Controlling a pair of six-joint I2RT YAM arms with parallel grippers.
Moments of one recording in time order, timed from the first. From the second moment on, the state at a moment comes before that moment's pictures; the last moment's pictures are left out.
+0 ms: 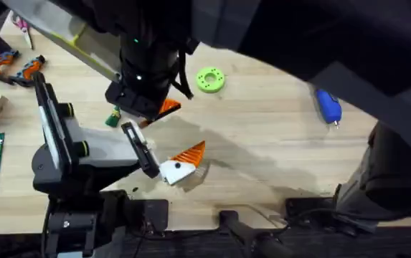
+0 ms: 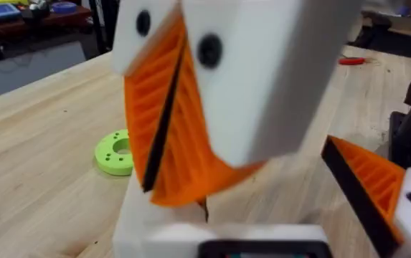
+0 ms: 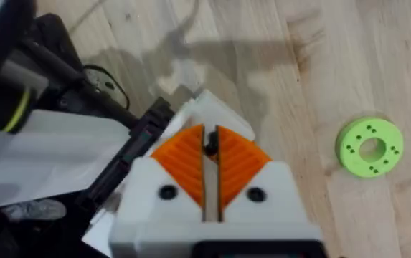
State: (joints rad) left arm 0.08 0.01 0.02 -0.12 1.10 0.05; right arm 1.08 2.00 2.15 -1.34 -0.06 -0.12
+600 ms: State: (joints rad) left arm 0.08 0.01 0.02 -0.12 1.10 0.05; right arm 1.05 2.00 2.15 -1.32 -0.04 -0.12
